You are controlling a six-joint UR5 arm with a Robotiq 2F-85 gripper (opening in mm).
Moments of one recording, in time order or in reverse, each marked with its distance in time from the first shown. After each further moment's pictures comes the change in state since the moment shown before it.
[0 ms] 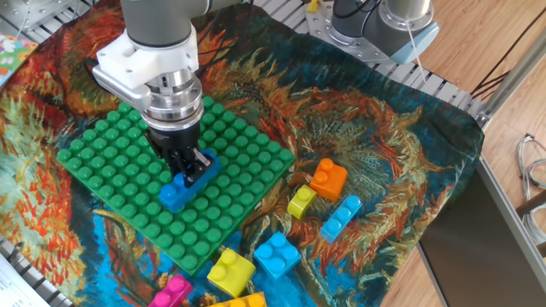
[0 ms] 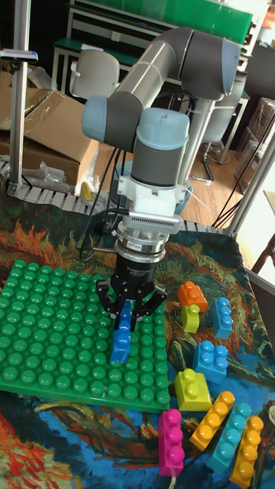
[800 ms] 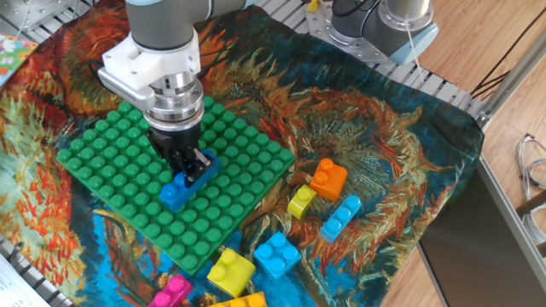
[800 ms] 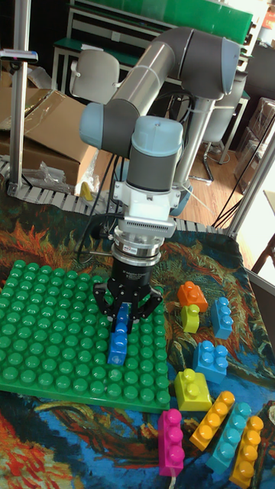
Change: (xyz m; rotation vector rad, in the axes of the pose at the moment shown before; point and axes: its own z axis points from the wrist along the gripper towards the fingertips) arm 0.007 -0.001 0.013 -0.003 -0.015 0.004
